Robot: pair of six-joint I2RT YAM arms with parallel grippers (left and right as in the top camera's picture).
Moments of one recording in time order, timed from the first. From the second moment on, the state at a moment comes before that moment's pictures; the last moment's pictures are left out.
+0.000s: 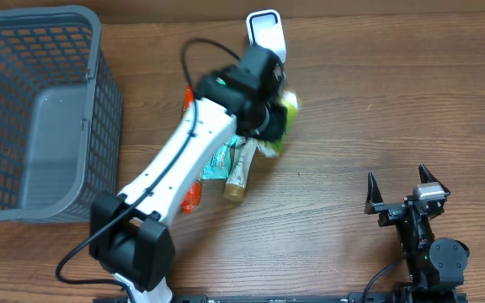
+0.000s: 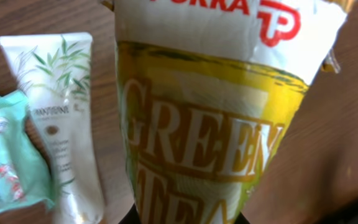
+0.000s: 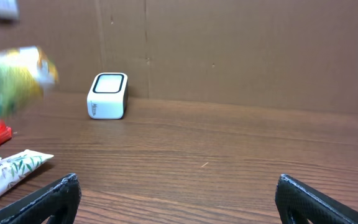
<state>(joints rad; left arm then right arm) -0.54 1.85 1.66 -1.03 0.23 -0.34 -0.01 0.03 0.02 -0.02 -0.14 -0.03</state>
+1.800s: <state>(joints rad) 0.26 1.42 1.97 -1.49 -0.03 -0.13 -0.01 0.03 0.02 -0.02 -0.14 -0.03</state>
